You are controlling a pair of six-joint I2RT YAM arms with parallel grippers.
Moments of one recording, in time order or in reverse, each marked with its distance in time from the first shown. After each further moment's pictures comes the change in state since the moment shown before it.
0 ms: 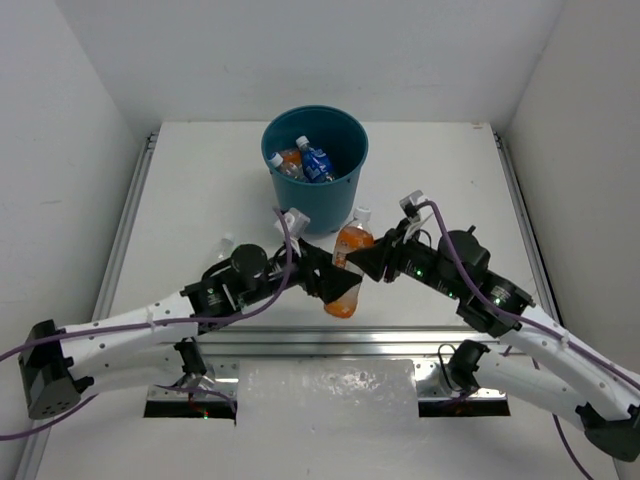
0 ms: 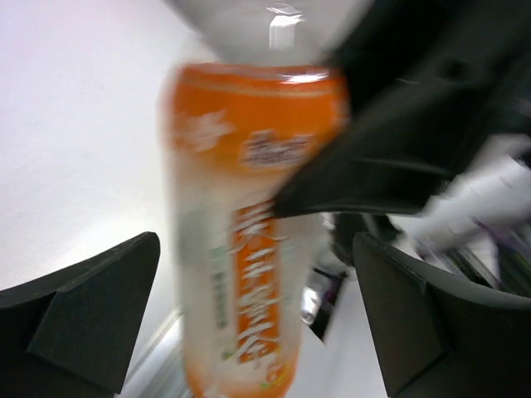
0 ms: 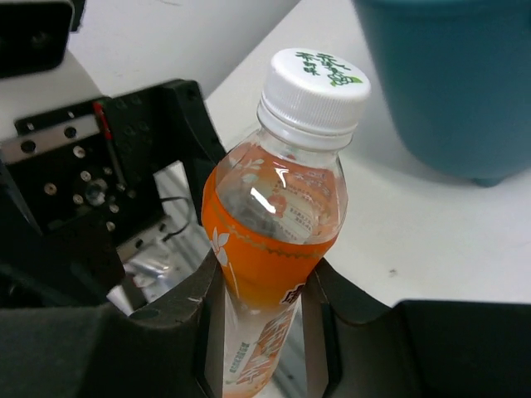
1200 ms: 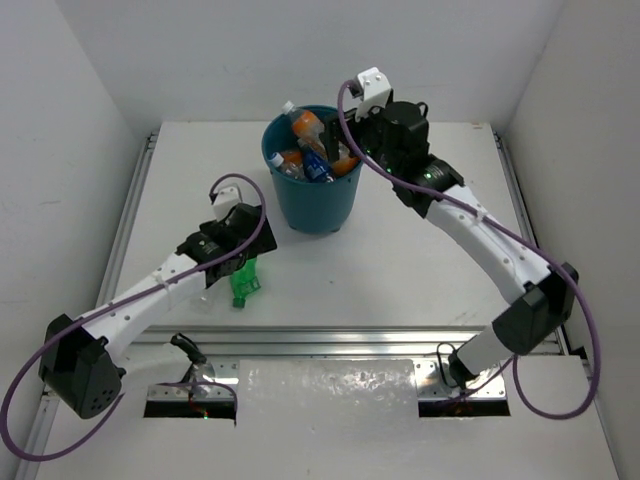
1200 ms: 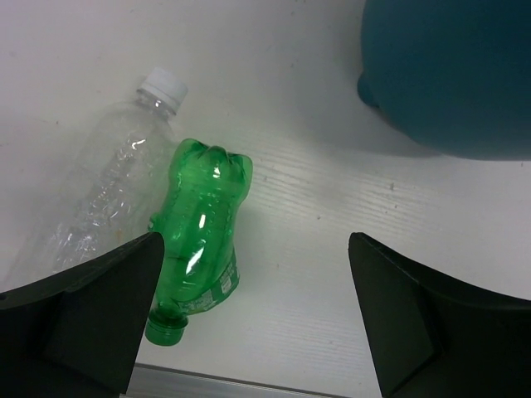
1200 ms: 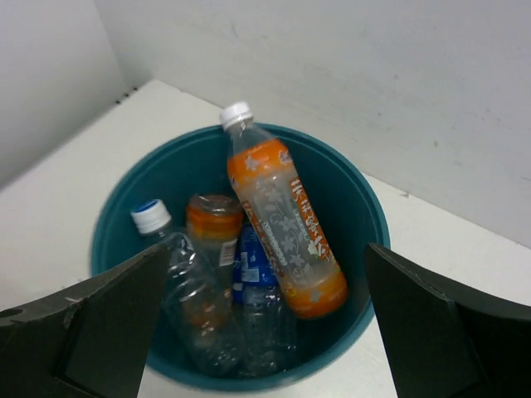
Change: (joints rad) left arm 0.435 0.172 0.229 -0.879 -0.639 -0.157; right arm -0.253 0.840 0.822 0.045 0.172 -0.491
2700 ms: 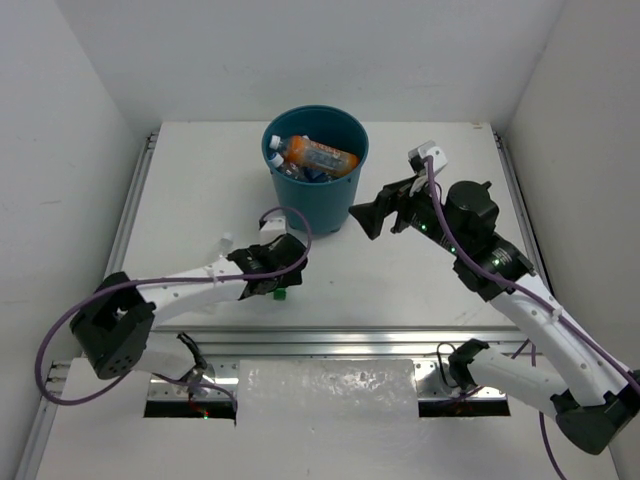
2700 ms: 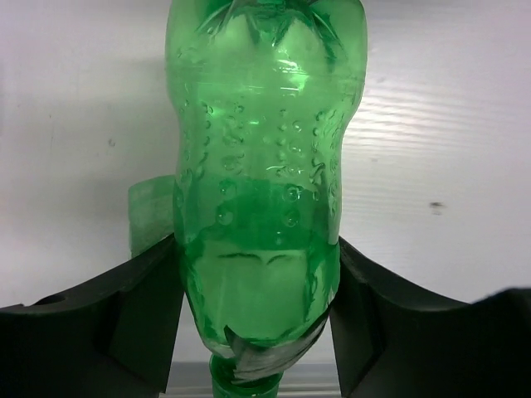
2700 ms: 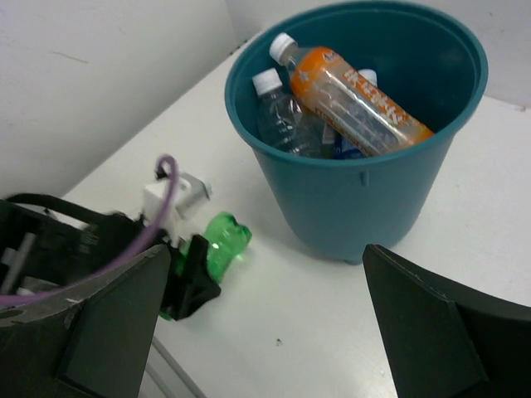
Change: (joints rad) left arm -0.233 0.251 -0.102 0.155 0.056 -0.060; right arm 0.014 -0.623 -0.539 -0.065 -0.222 0.223
